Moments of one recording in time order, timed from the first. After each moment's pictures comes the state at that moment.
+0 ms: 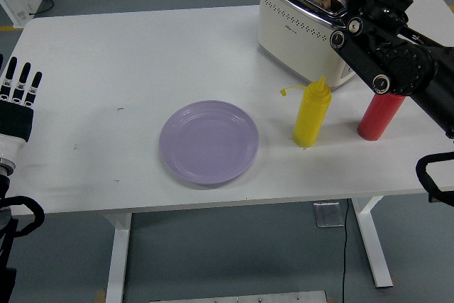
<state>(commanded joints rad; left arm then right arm) -0.13 0.16 -1.60 -1.36 0.29 -0.03 -0.13 1.17 -0.09 0.82 0.69 -1.80 -0.09 -0.43</state>
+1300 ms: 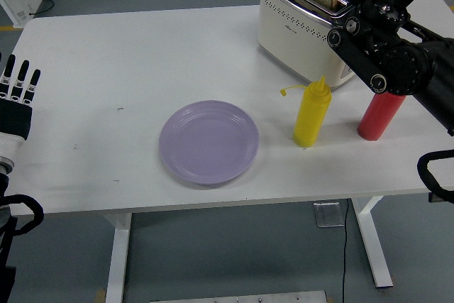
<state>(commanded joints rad) -0.14 0.16 -1.60 -1.36 0.29 -0.03 -0.13 1.19 -0.11 0.84 0.75 -1.95 -0.24 -0.44</state>
